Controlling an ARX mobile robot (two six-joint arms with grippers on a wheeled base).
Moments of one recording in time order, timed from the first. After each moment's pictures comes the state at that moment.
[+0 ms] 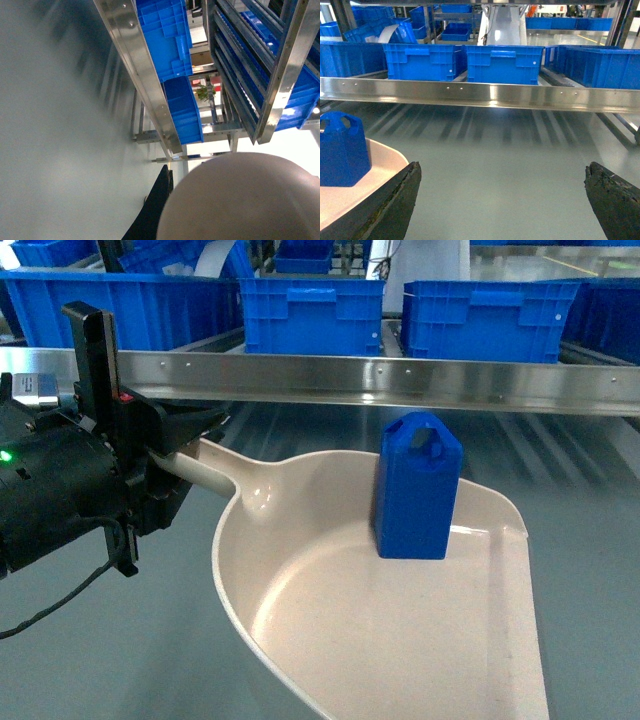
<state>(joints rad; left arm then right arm) -0.24 1.86 0.55 1.28 0.27 -1.36 0.00 0.23 0.01 0.24 0.00 -0.01</state>
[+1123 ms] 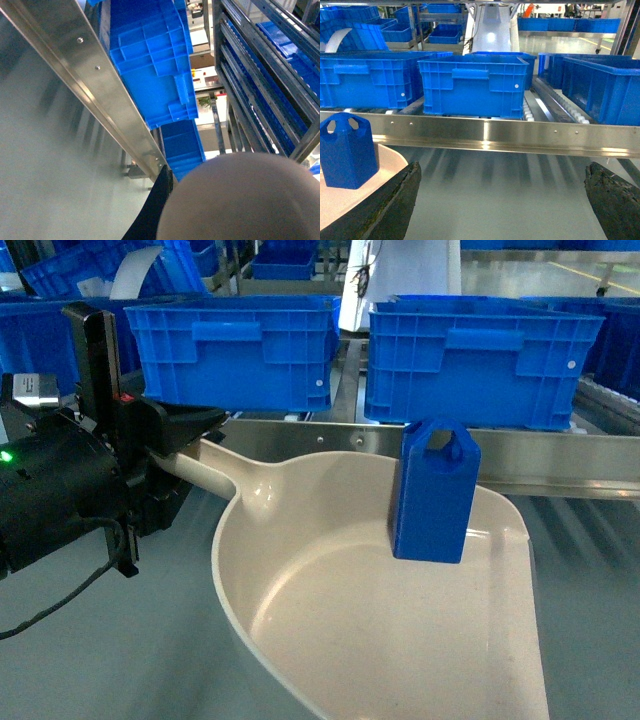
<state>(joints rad) -0.25 1.86 0.55 1.28 0.27 -1.36 0.00 0.23 0.01 0.24 0.00 -0.01</state>
